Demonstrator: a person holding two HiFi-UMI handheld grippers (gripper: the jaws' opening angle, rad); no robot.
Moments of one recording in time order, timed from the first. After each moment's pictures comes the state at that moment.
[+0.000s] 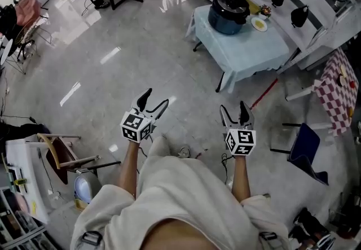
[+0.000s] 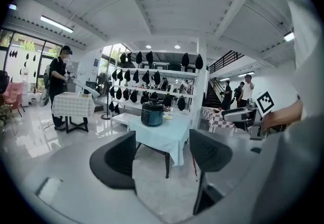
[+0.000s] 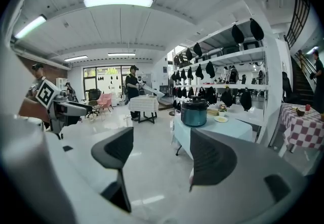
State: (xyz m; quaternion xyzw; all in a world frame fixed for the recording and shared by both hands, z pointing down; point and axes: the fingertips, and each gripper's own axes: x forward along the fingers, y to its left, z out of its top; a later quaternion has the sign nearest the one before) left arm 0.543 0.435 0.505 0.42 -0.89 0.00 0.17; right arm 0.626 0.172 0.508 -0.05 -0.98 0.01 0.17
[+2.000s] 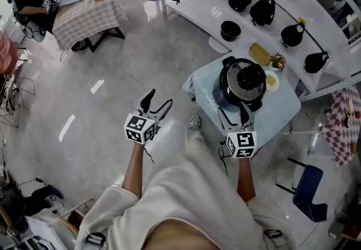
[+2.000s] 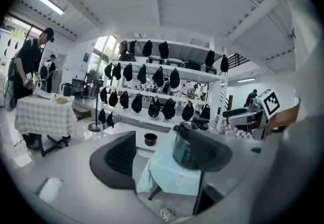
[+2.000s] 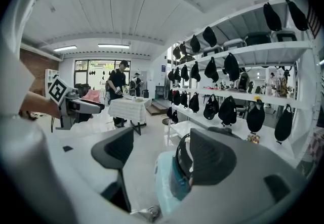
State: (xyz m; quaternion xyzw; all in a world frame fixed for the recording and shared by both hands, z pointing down) left arm -0.073 0.297 0.513 0.47 -0.87 -0.02 0.16; right arm 0.040 0.078 0.498 -0.03 -0.99 -0.03 0.17
